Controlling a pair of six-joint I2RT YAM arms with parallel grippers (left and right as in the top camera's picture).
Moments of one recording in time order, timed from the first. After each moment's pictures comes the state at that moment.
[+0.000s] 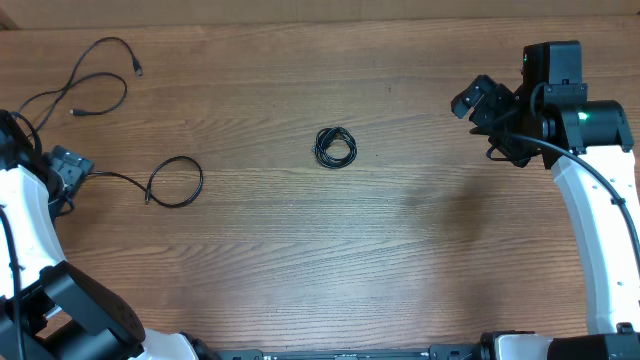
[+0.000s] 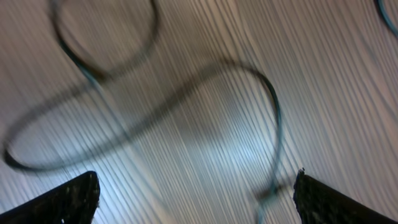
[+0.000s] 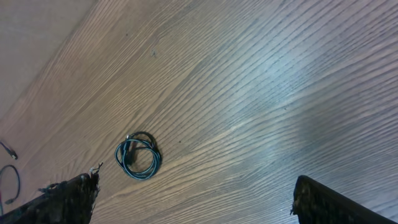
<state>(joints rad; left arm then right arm) 0.62 1.68 1.36 -0.89 -0.17 -0.53 0.03 1.50 1.50 -1.03 -0.12 0.69</state>
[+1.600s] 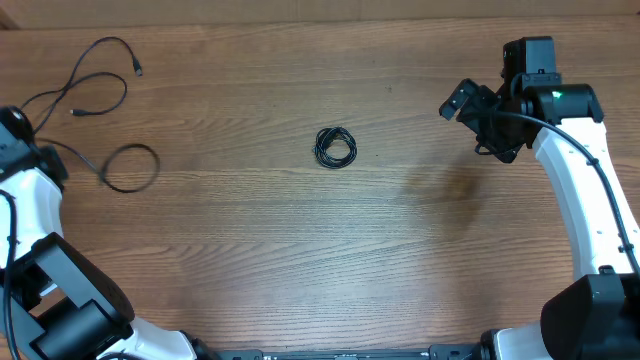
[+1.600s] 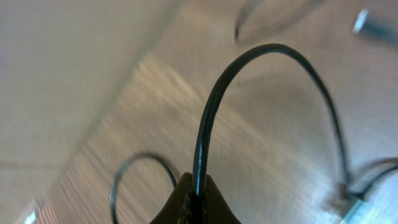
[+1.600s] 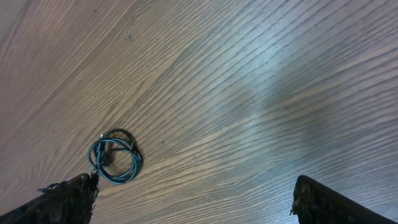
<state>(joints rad) 0.63 1.78 1.29 -0.35 -0.35 0.19 0.03 1.65 1.50 -1.00 -0.15 0.65</state>
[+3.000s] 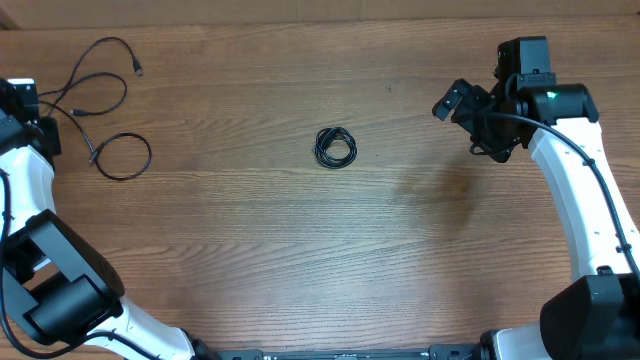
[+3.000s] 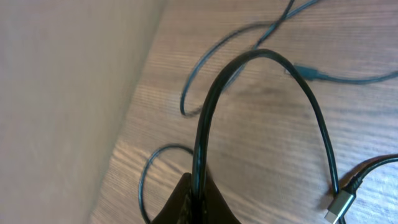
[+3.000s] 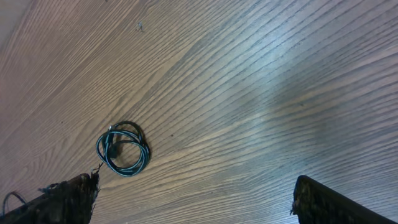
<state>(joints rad) 0.60 1.91 1.45 -0.26 -0.18 0.50 0.05 1.65 1.50 -0.99 -0.17 0.65</state>
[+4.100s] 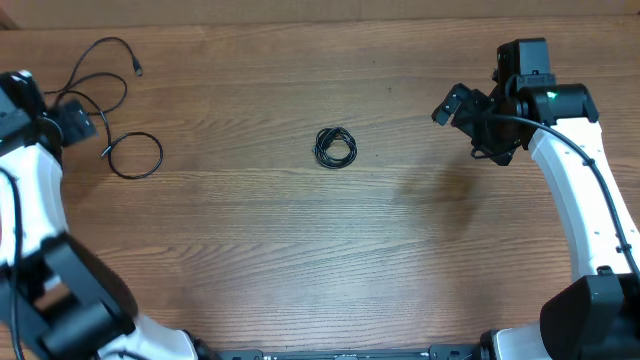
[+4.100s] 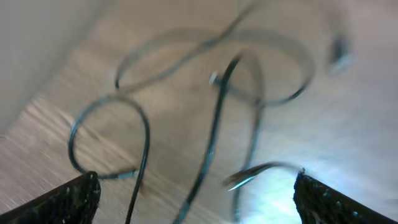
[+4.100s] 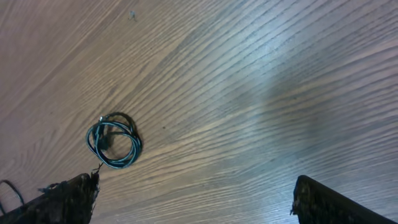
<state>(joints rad) 0.55 1.78 1.43 -0.44 -0.04 0.03 0.05 1.65 1.50 -1.03 -0.17 0.61</state>
